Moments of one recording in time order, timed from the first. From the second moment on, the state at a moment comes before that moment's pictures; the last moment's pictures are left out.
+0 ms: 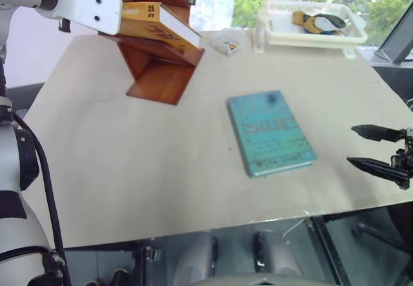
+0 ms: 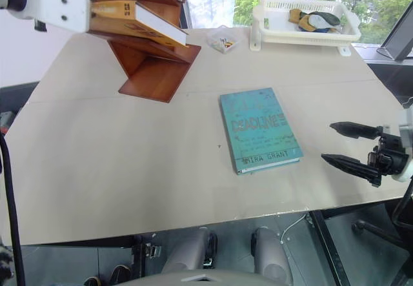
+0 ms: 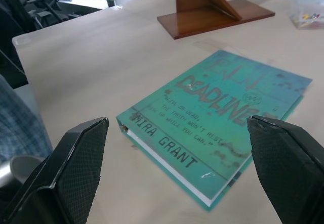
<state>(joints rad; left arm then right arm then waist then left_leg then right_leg) -1.49 1.07 -0.35 0.72 0.54 -0.54 -1.13 0.02 -0.93 -0.52 -0.18 0.80 0.48 1.32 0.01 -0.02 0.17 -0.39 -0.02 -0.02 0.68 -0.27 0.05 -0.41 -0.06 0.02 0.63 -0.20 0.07</state>
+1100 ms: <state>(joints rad) -1.31 1.12 -0.31 0.57 0.49 -0.42 -1.24 0.02 -0.92 -0.52 -0.17 0.80 0.47 1.31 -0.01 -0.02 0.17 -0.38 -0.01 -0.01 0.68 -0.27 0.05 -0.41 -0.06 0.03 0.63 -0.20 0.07</state>
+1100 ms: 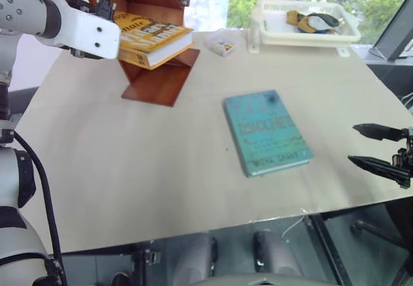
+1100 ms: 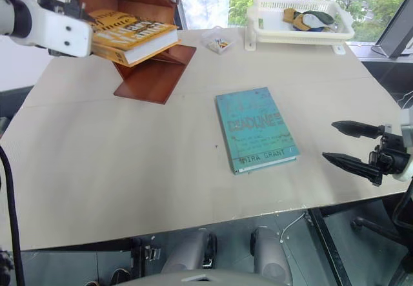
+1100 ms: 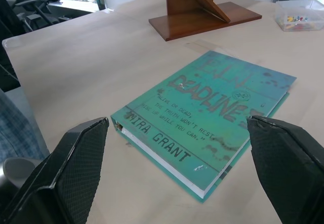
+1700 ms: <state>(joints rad) -1.48 1.07 -0.37 0.73 0.70 -0.53 -0.97 0.04 -0.92 -0.53 -0.18 0.80 0.47 1.30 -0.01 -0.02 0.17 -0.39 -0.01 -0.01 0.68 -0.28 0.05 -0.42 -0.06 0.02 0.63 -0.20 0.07</state>
